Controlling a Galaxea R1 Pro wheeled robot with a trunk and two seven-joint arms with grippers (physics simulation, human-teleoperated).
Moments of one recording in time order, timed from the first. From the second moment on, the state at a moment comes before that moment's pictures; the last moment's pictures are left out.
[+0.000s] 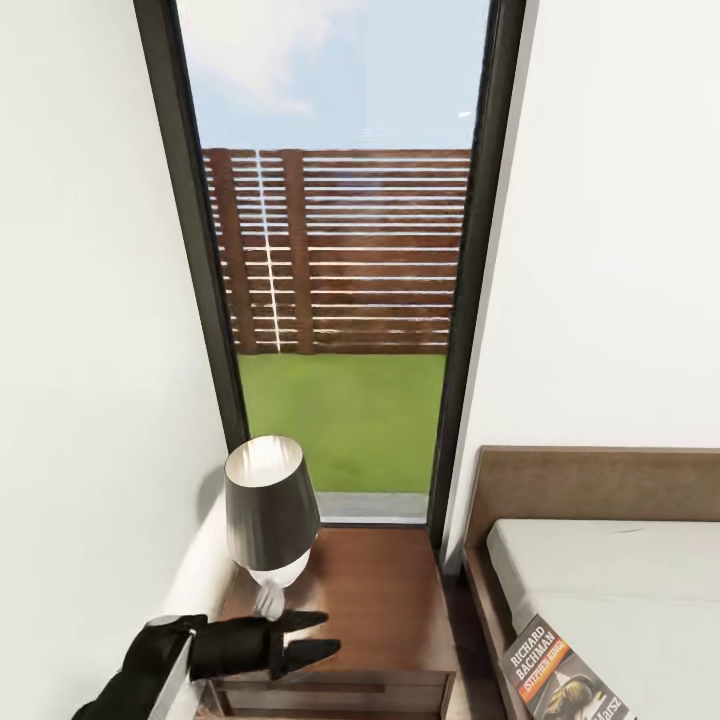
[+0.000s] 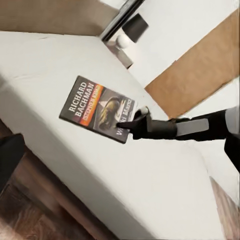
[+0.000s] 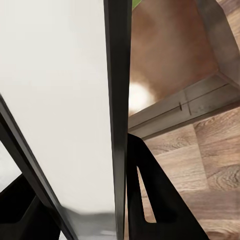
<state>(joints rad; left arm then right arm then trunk) -0.23 0.07 -0.04 -1.18 0.13 0.58 -1.28 -0.32 -0.41 0.28 0.03 -0.98 0.03 1.16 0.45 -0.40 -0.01</state>
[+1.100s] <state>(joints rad) -0.23 0.10 -0.01 -1.46 0.33 0.77 -1.39 -0.36 -0.44 0.22 -0.56 -0.99 0.70 1.15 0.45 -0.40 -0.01</state>
